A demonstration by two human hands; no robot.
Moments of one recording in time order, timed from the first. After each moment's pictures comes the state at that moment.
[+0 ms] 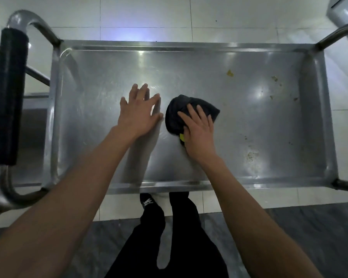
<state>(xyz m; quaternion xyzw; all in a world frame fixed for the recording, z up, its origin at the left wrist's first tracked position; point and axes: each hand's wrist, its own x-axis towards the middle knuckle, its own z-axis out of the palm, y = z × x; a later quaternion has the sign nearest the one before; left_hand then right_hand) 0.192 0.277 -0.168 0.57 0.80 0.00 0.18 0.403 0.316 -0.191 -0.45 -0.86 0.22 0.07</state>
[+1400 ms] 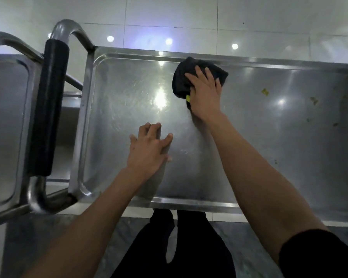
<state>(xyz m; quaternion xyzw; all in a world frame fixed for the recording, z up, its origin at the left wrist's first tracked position) 0.182 0.204 -0.161 0.56 0.80 -0.06 0.21 0.258 0.427 -0.178 -0.45 -0.86 0.23 0.01</state>
